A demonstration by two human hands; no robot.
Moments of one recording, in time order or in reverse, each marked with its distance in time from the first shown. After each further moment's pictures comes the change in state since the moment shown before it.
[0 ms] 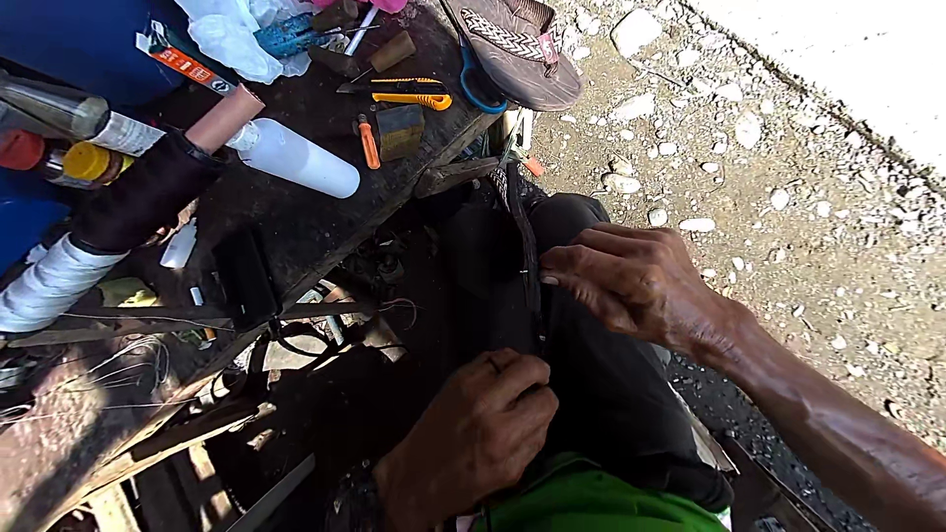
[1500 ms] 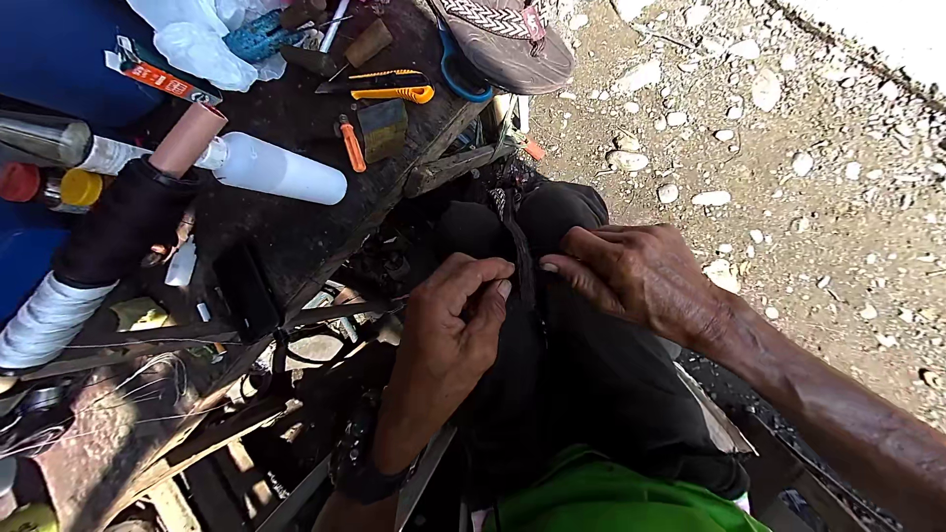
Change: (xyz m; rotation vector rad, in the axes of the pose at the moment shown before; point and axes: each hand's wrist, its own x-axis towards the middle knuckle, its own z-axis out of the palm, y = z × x) left_hand 0.050 -0.031 -0.025 -0.301 0.308 -0.481; right_hand -0.017 0.012 0.014 -0.134 -0.046 0.196
